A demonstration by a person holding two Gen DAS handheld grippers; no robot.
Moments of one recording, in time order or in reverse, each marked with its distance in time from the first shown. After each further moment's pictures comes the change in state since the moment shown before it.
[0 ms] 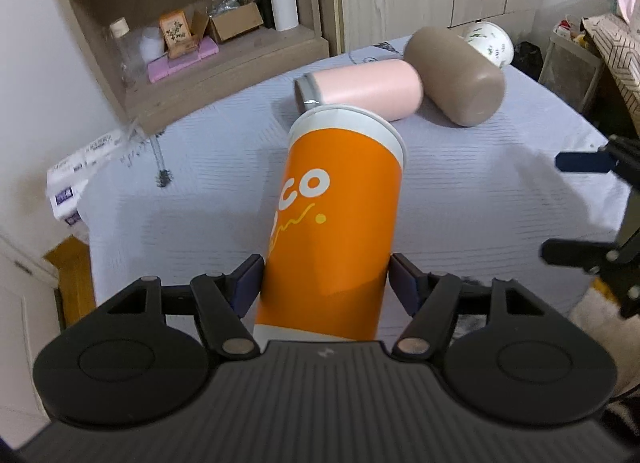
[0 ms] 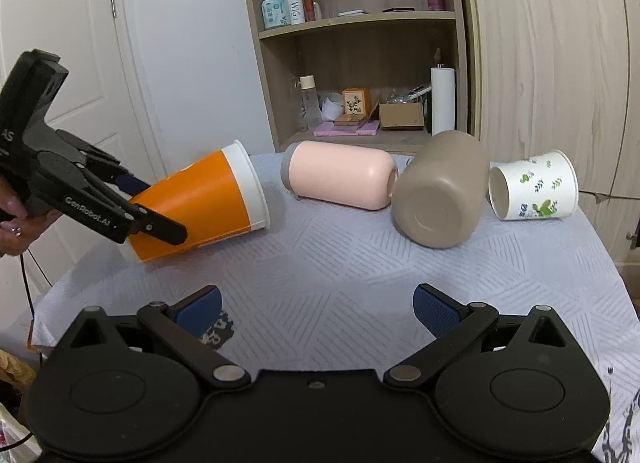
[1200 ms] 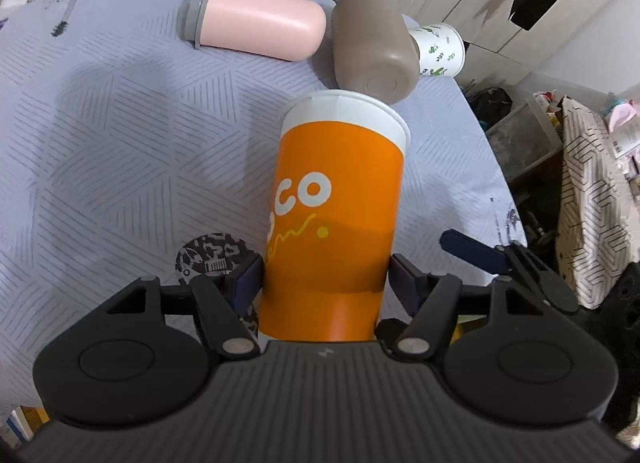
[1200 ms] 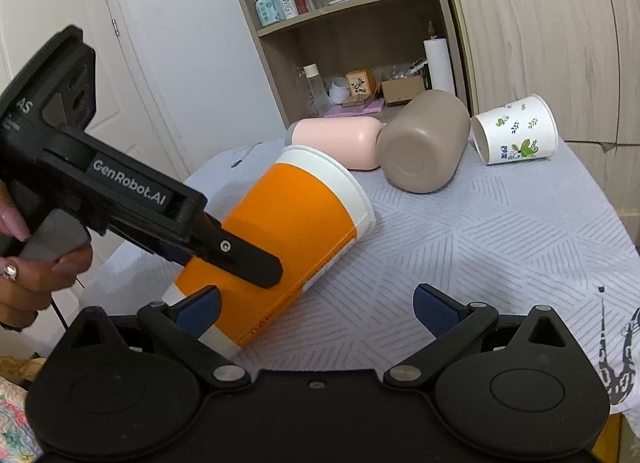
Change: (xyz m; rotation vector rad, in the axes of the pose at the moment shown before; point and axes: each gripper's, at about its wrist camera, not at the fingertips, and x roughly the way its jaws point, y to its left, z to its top) left arm 0.019 -0.071 0.003 -0.449 0.157 -0.290; right arm -0.031 -0.022 -0.030 0.118 0.031 0.115
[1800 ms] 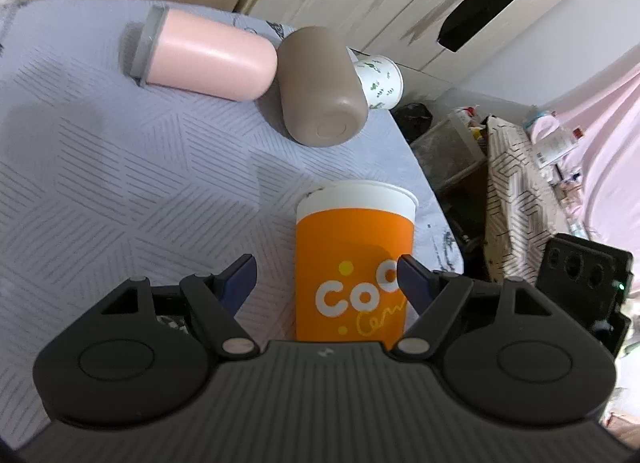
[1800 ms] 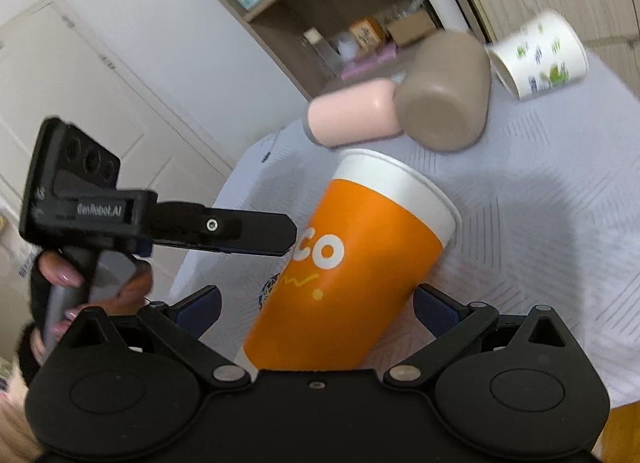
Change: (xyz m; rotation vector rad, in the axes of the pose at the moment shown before) left arm 0.003 0.031 0.029 0.048 -0.043 -0.293; right arm 0.024 -0.020 0.026 0.283 0.167 0.183
